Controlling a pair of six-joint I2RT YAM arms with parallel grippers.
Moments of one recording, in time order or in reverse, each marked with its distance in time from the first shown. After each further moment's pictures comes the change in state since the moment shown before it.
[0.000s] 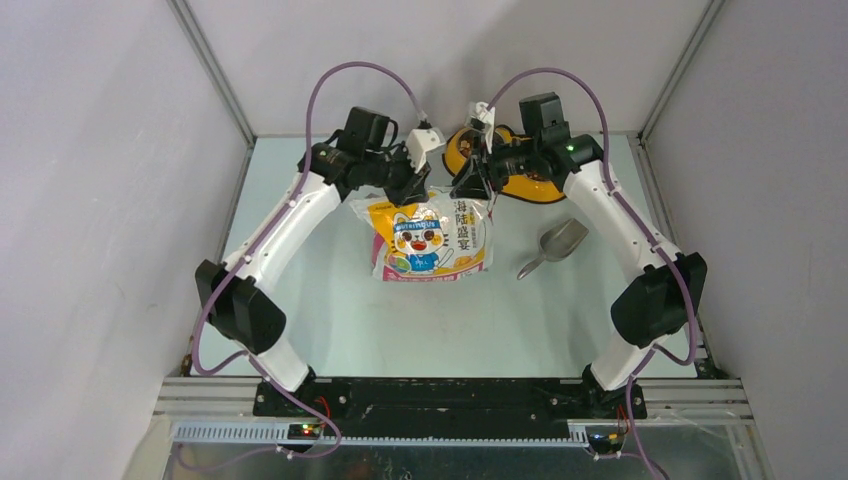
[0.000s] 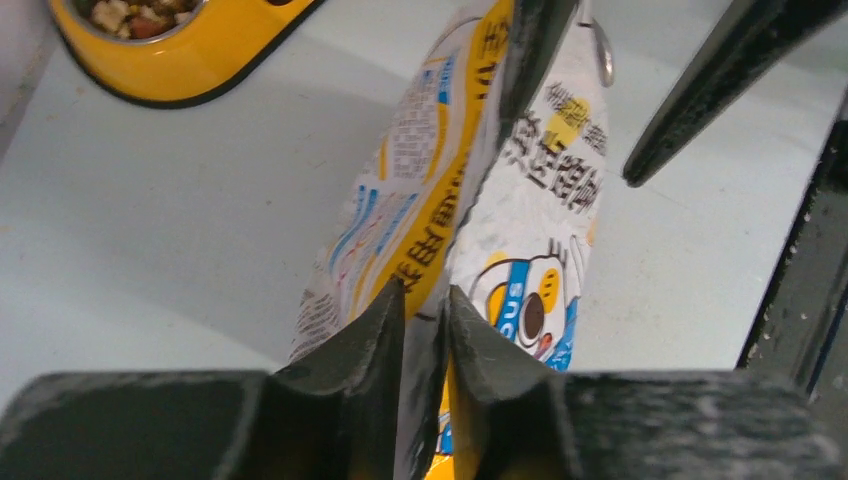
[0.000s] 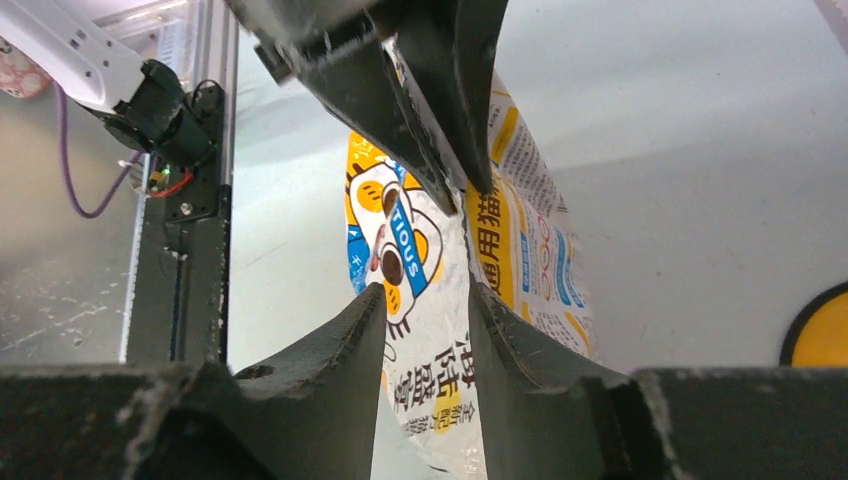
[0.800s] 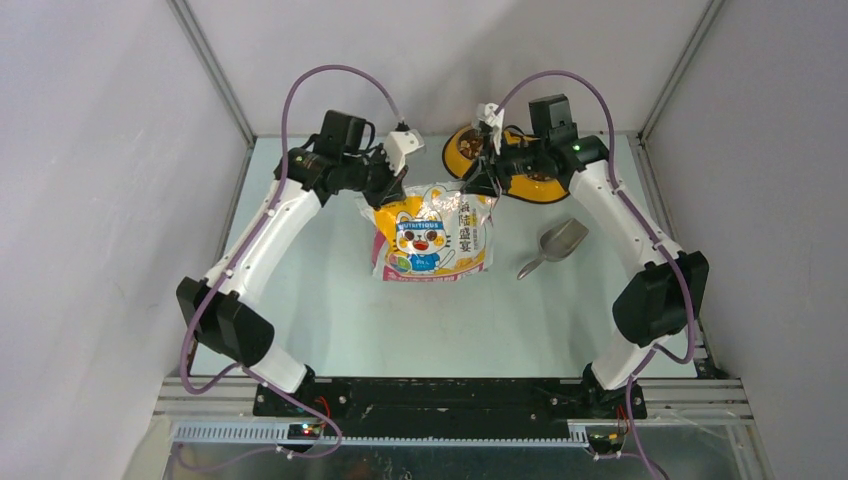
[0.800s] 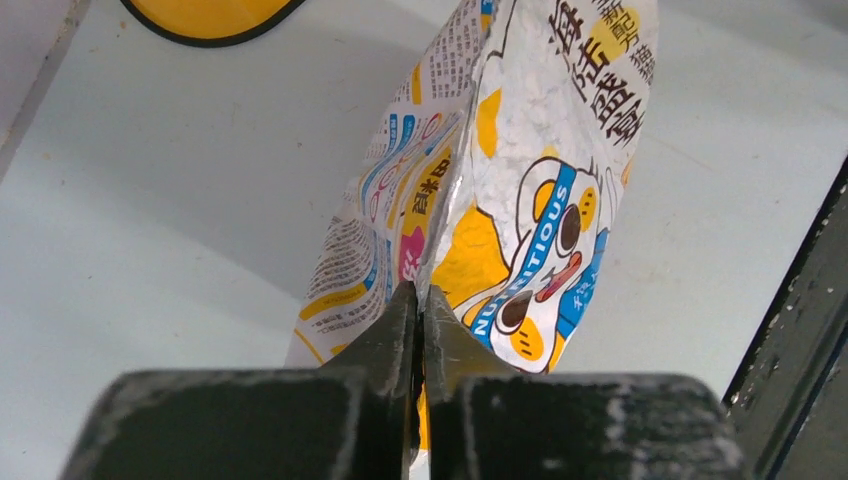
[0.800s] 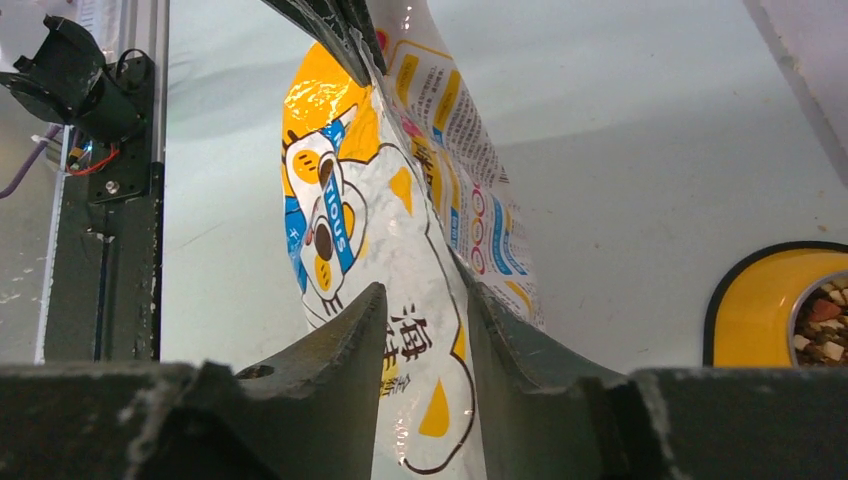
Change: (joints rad) left arm 0.072 -0.094 -0.055 -0.048 -0.039 0.032; right arm -0.051 0.000 -0.038 -0.004 0.047 -0.119
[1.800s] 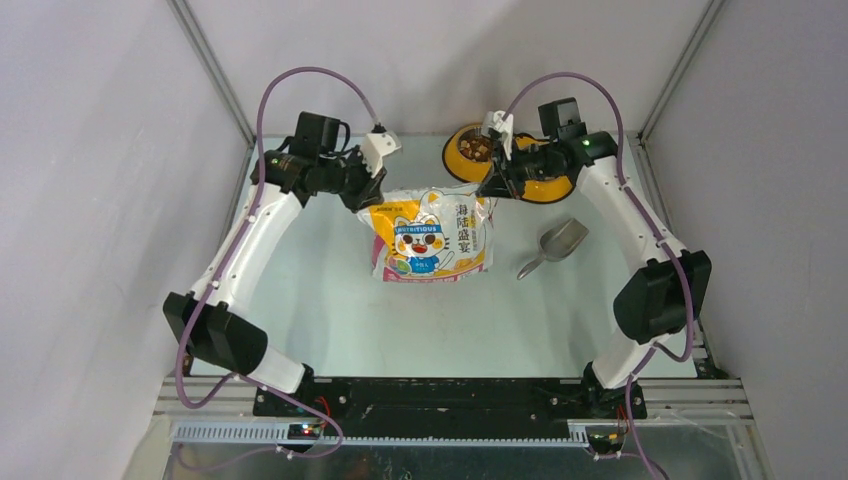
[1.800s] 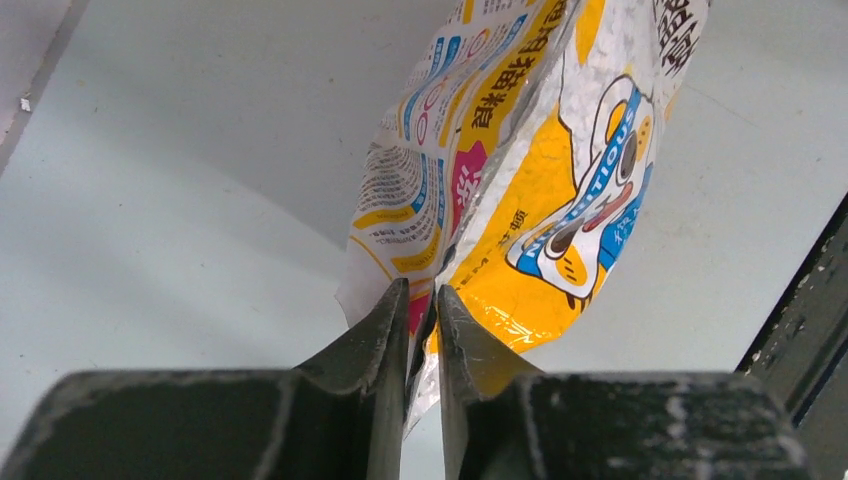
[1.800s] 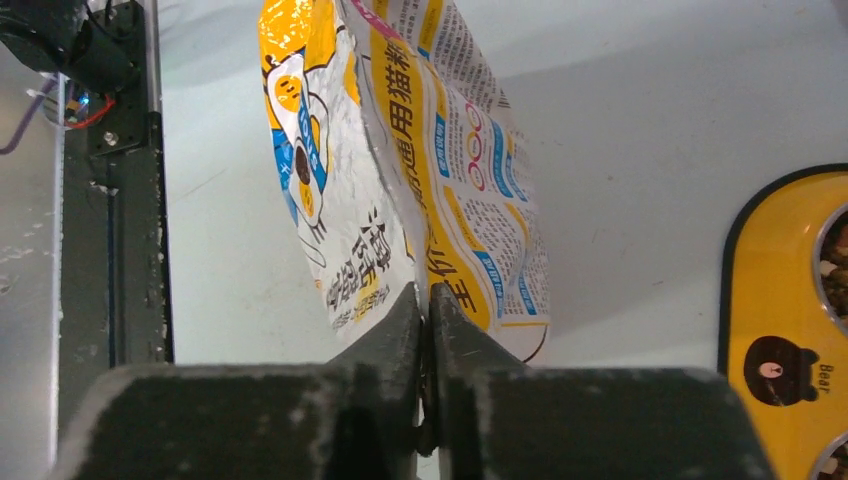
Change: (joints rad) left arm 0.097 -0.060 -0.024 -0.085 -0.002 0.072; right arm -0.053 0.005 0.018 -0.189 0.010 -0.132
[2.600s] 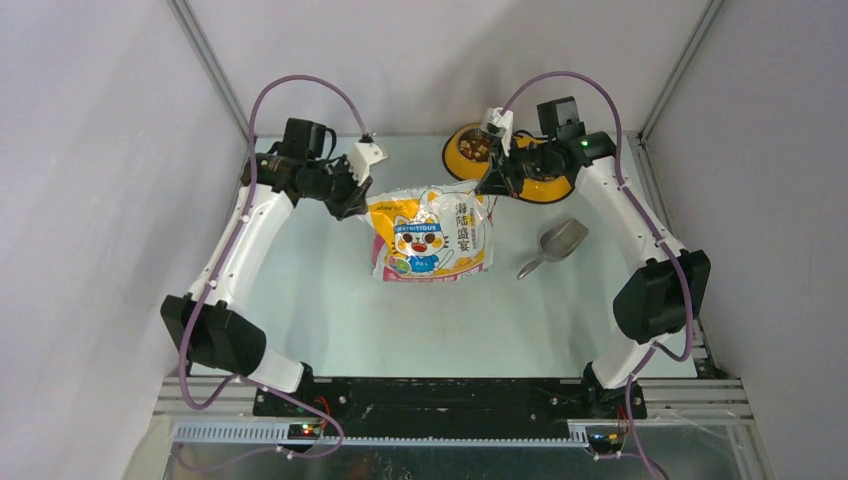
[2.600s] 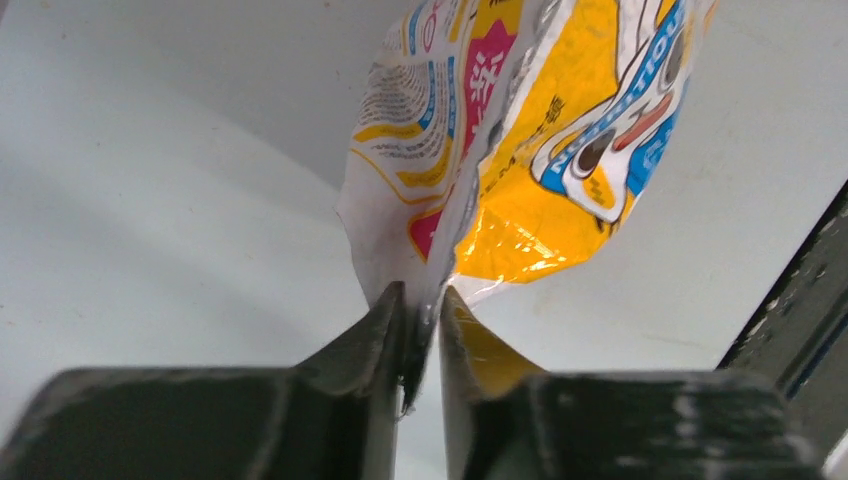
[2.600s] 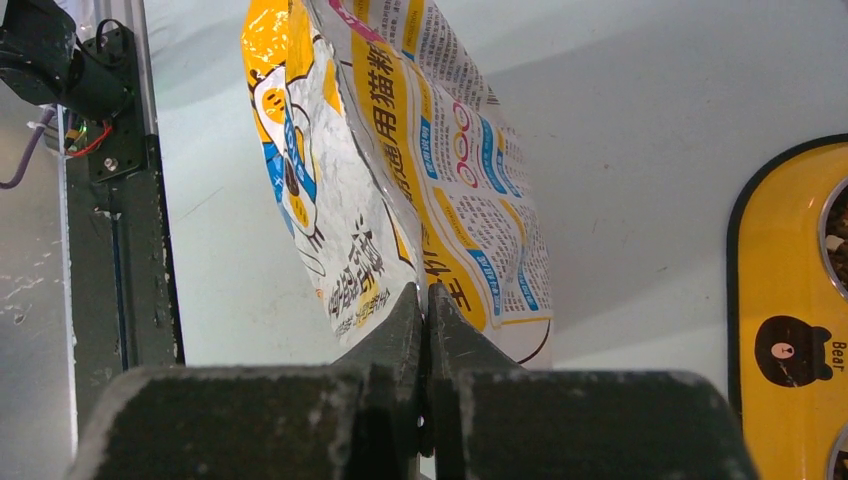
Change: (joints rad) left arm 0.078 -0.024 -0.048 -0.078 0.016 0.090; right arm 0.003 0.006 0.005 0.043 0.040 0.103
